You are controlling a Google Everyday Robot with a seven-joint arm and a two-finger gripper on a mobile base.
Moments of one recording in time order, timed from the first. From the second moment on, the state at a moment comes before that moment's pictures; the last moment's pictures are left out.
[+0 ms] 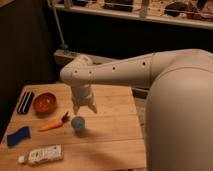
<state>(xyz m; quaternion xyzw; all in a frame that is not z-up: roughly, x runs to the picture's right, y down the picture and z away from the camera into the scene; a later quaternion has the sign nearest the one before) -0.104 0.102 0.704 -0.26 0.23 0.64 0.68</state>
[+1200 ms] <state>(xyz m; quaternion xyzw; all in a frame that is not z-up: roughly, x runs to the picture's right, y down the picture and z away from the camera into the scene) -0.117 0.082 0.715 -0.25 0.23 0.63 0.70</state>
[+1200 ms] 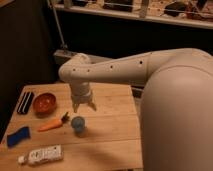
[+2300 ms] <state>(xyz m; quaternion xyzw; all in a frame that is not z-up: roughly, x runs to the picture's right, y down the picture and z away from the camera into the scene) -0.274 -0.012 0.819 -0.29 0.13 0.52 0.79</state>
